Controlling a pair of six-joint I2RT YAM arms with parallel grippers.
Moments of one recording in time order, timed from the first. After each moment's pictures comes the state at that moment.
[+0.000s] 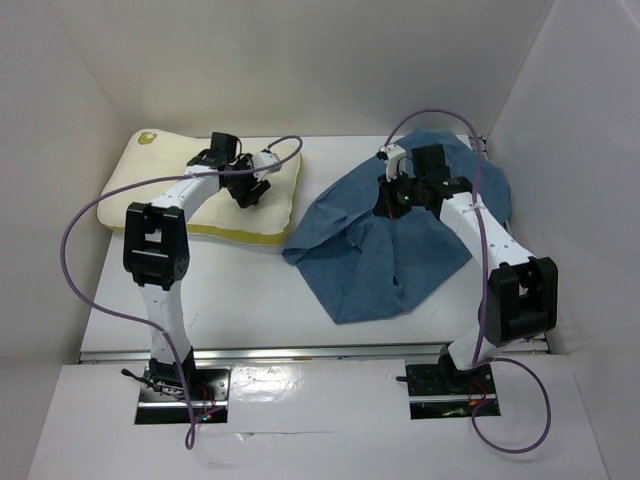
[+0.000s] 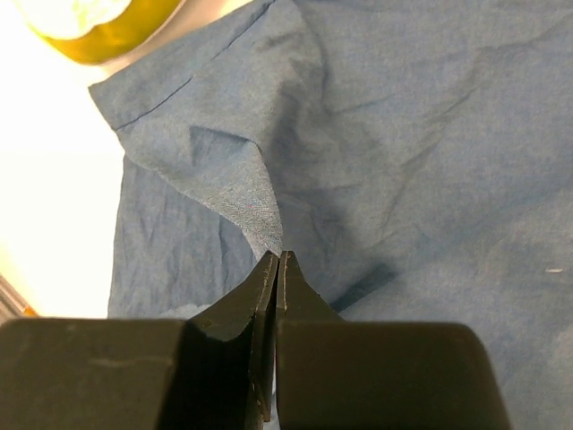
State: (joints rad) left arm -0.14 2.04 1.61 -0.48 0.32 0.80; right arm 0.21 1.54 1.27 -0.53 -0.47 -0.19
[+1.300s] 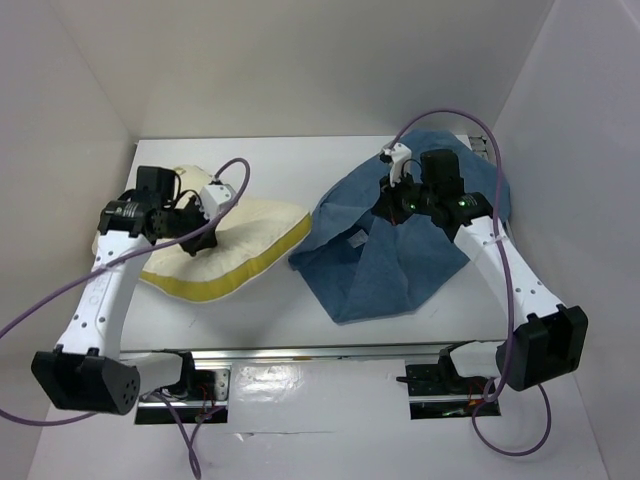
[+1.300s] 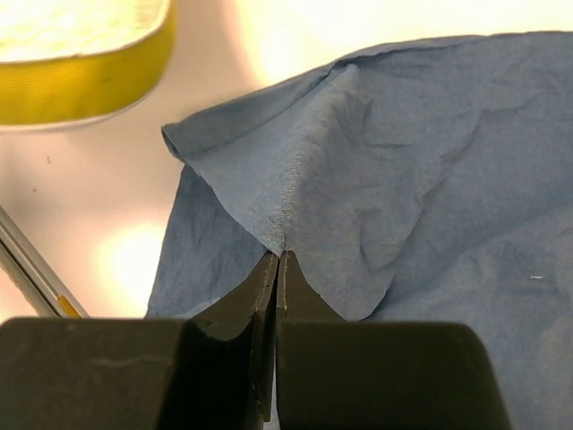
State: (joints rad) left arm -0.05 1.22 1.28 -1.05 0.47 0.71; right arm 0.28 1.30 1.22 -0.54 -0.47 -0.18
